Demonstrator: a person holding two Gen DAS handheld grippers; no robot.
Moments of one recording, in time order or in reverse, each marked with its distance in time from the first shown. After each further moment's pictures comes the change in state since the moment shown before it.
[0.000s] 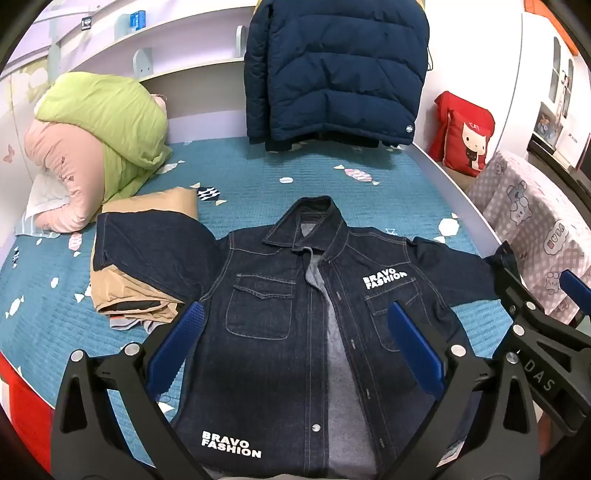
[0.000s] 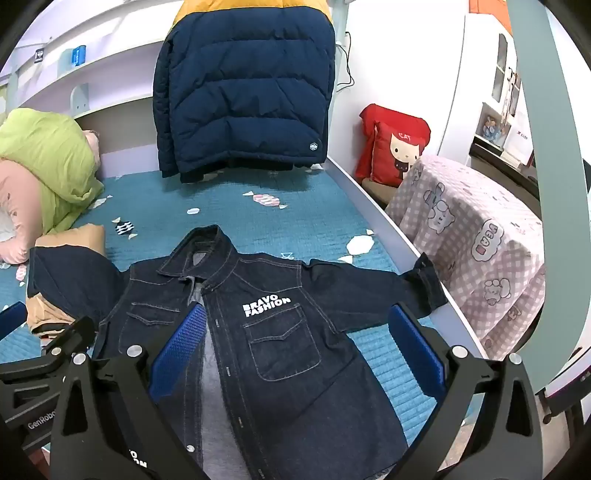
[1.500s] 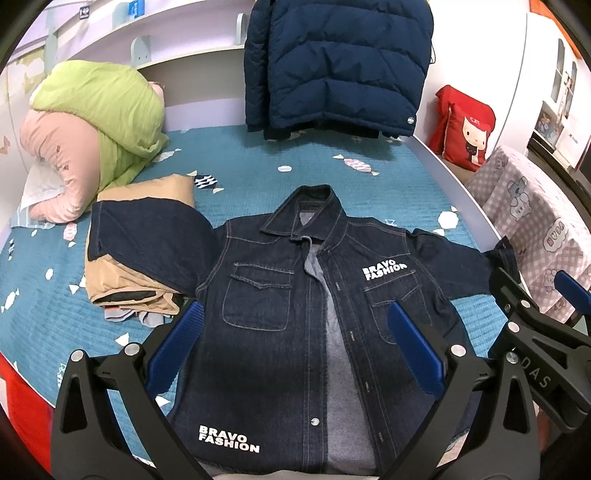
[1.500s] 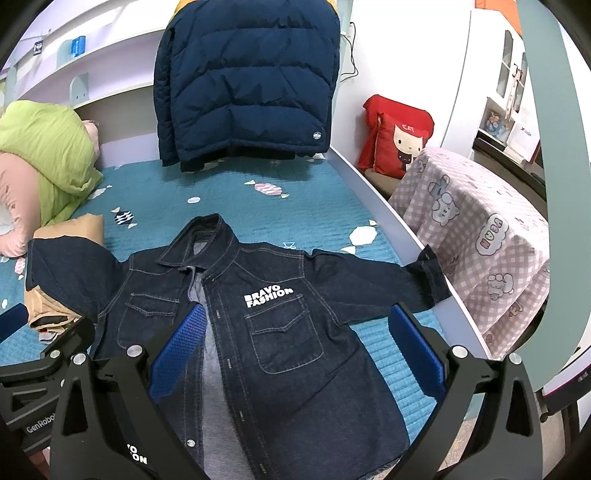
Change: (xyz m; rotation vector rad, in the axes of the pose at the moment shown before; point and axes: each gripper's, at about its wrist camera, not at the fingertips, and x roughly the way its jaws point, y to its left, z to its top) left arm 0.012 0.004 -0.004 0.023 0.016 0.015; right arm 0.011 0.011 0.001 -0.009 0.051 0.008
